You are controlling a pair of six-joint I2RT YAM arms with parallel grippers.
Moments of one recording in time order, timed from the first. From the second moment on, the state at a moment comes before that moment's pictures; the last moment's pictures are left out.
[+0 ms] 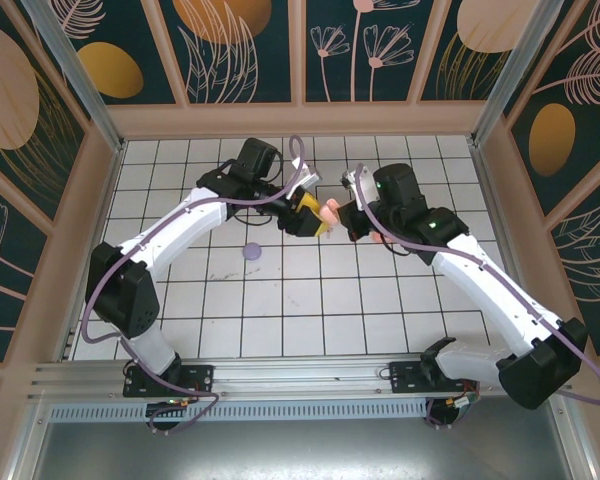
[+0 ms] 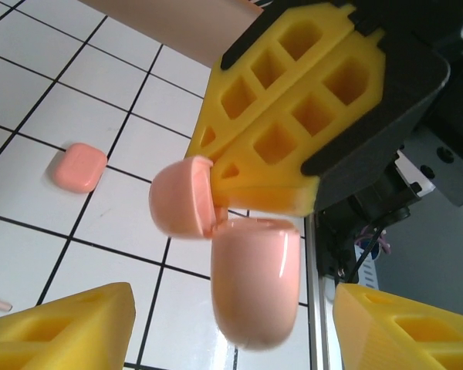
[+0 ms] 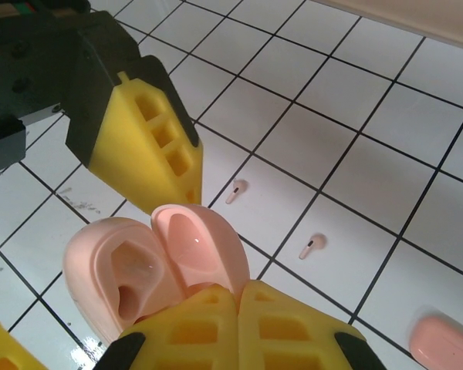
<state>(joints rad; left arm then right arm) -0.58 1.72 1.50 -0.58 0.96 0.16 0.60 1.21 1.18 -0.62 -0.16 0.02</state>
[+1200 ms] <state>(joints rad) -0.58 1.74 1.45 -0.45 1.04 0.12 0.62 1.23 1.22 -0.64 -0.11 0.02</state>
